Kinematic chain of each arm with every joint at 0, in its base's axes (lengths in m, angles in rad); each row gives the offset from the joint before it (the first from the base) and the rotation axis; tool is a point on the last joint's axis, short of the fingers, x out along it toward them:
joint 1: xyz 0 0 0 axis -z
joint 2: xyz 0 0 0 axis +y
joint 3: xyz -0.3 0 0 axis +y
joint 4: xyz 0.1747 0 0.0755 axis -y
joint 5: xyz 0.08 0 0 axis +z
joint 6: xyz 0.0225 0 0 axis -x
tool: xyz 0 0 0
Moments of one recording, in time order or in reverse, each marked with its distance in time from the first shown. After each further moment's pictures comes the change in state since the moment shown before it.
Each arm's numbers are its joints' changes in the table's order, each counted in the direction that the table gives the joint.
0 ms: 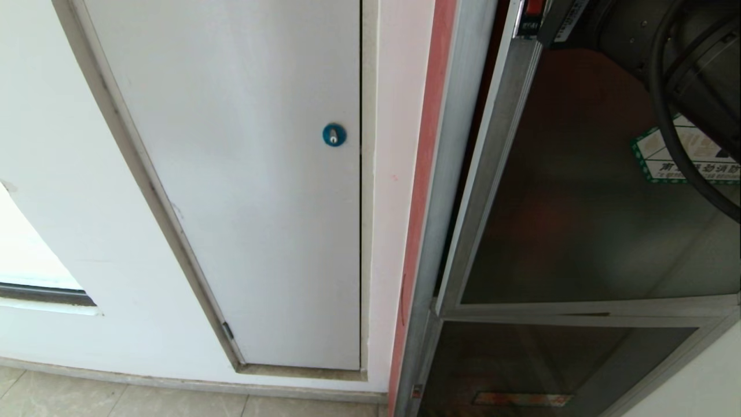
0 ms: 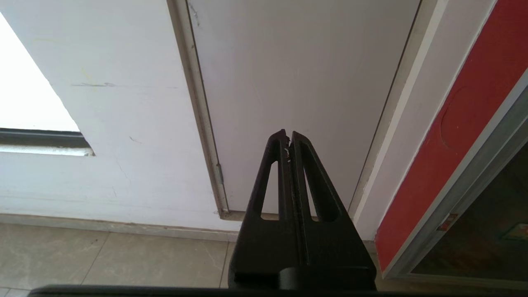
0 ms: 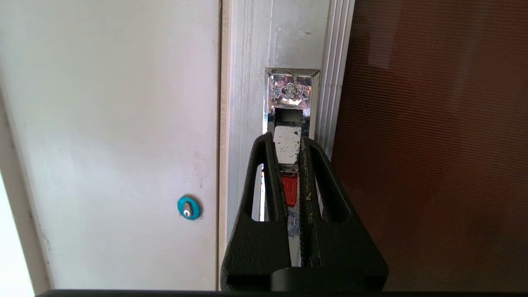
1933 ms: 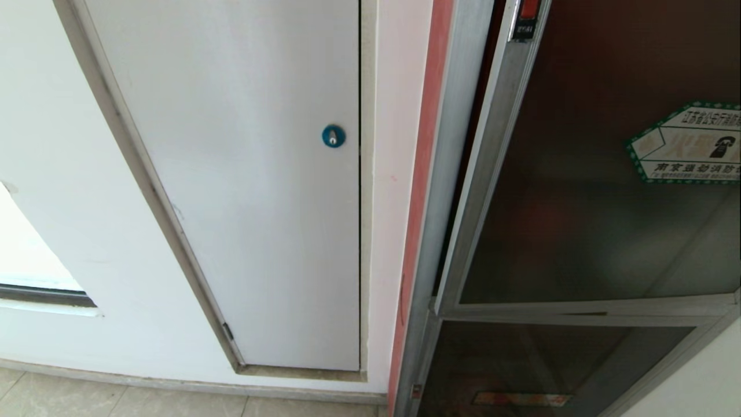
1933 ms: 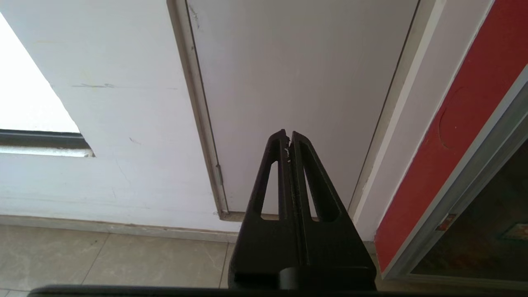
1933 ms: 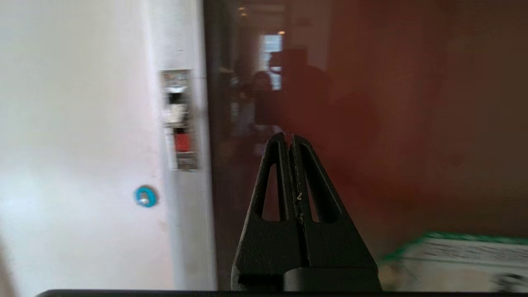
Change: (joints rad) left arm 0.000 0.000 0.000 0.000 0.000 0.000; right arm -0.046 -0.339 0.316 -0.002 -0.184 0.038
